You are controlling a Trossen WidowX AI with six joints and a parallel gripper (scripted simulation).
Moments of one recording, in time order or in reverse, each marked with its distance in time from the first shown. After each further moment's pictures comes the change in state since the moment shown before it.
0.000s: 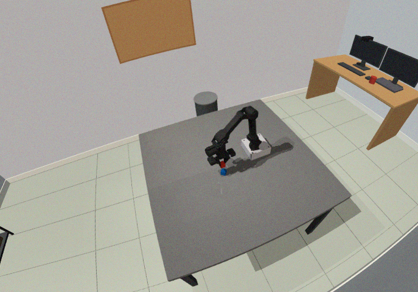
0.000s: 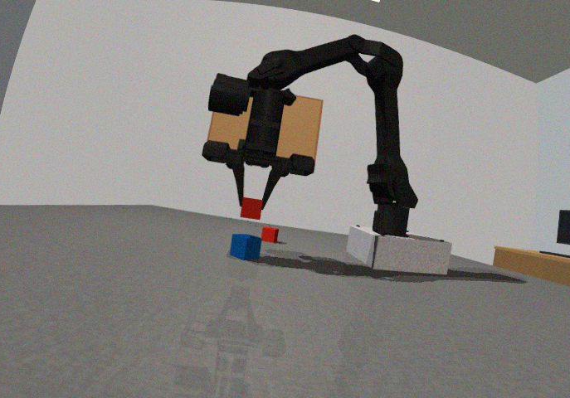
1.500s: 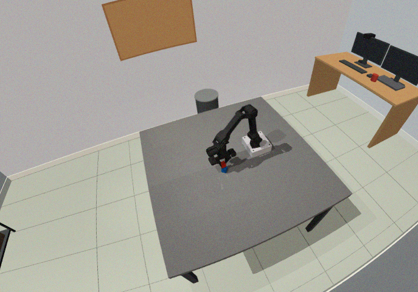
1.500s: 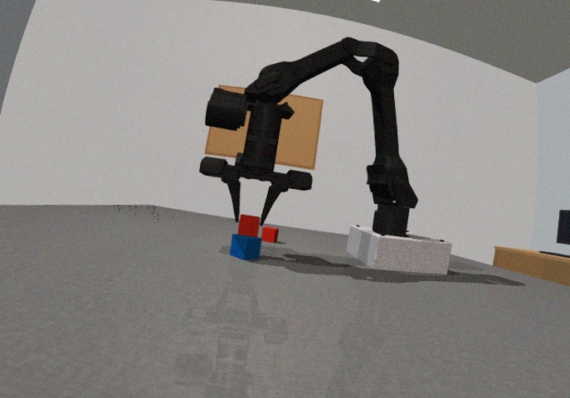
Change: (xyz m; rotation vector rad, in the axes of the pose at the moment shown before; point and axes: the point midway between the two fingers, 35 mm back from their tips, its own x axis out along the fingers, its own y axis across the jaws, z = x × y) arm 0.028 0.000 0.002 0.006 0.000 0.002
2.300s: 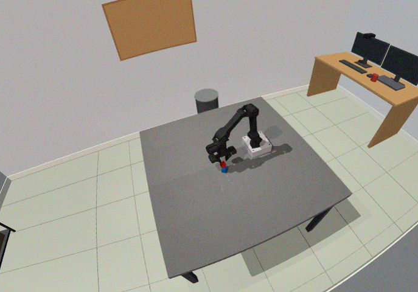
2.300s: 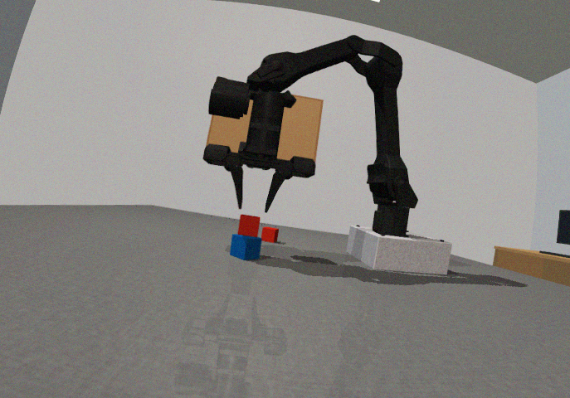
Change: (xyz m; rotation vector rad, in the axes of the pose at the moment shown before) arm -0.023 -0.003 0.000 0.003 -0.002 -0.014
